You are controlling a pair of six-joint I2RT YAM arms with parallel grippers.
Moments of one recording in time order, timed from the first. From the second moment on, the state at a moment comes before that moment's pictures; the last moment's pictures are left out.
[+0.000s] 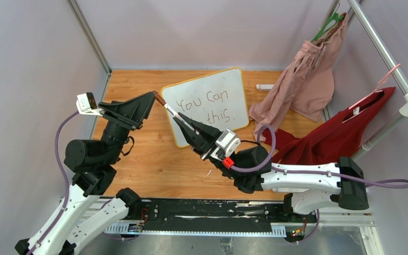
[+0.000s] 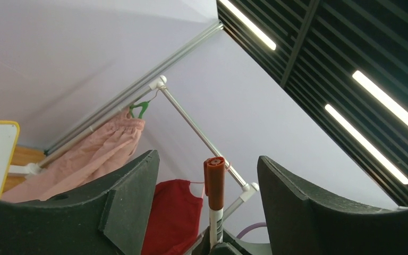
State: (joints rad) left arm -0.62 0.58 0.88 0.28 -0.07 -1.10; right arm 1.41 1.30 0.99 1.10 0.26 -0.53
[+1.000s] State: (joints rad) left arm -0.62 0.60 0.89 0.28 -0.04 -1.11; right arm 1.41 1.31 0.99 1.06 0.27 -0.52
